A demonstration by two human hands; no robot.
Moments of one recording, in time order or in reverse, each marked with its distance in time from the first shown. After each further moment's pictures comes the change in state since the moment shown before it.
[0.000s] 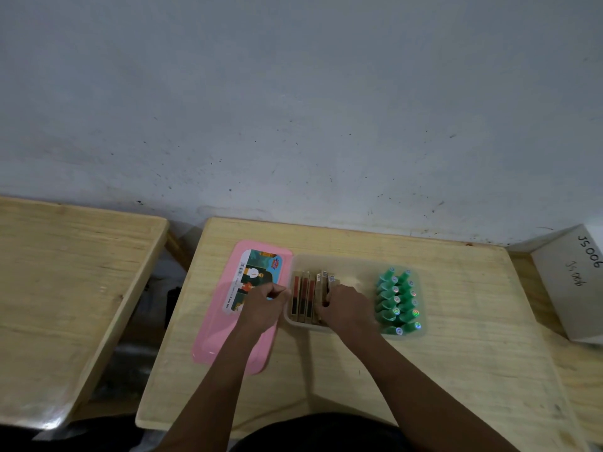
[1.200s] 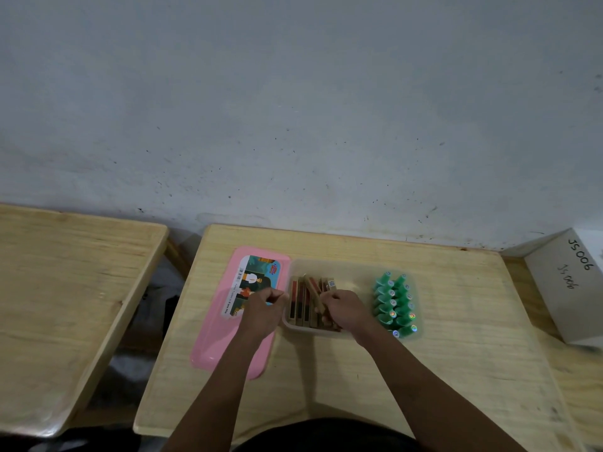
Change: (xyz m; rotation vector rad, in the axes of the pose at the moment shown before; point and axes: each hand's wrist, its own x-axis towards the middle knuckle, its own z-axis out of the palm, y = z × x) left_hand 0.000 -0.005 0.005 -0.002 0.044 0.018; right_hand -0.011 0.007 -0.022 0.989 -0.275 0.185
